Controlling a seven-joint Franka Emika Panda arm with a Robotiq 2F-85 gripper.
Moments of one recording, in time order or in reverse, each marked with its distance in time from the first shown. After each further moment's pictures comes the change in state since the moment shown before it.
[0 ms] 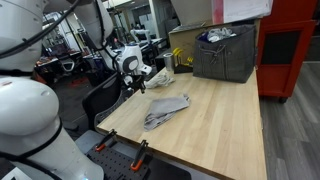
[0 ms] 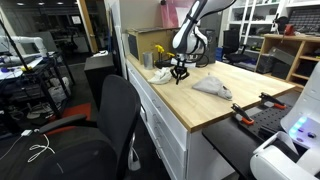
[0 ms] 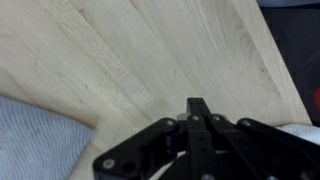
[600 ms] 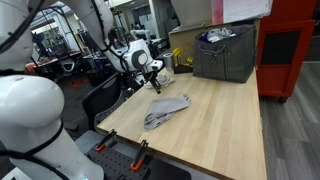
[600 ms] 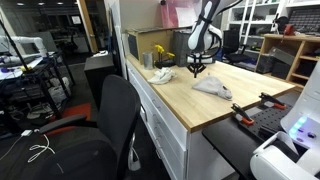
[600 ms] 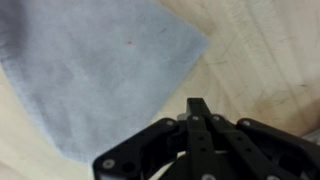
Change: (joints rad) arm 0.170 -0.089 -0.353 -0.113 -0.240 0.002 0.064
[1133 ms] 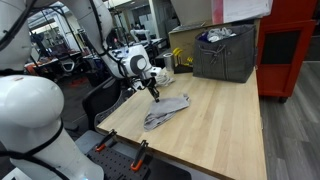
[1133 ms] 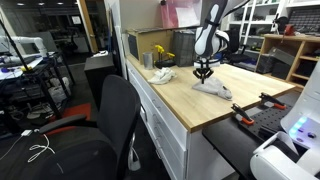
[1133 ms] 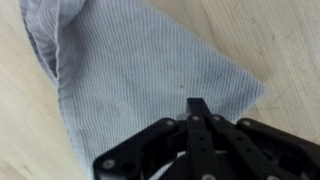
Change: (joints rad) arm -0.004 -0.014 -0.005 -0.103 -0.076 -0.009 0.033
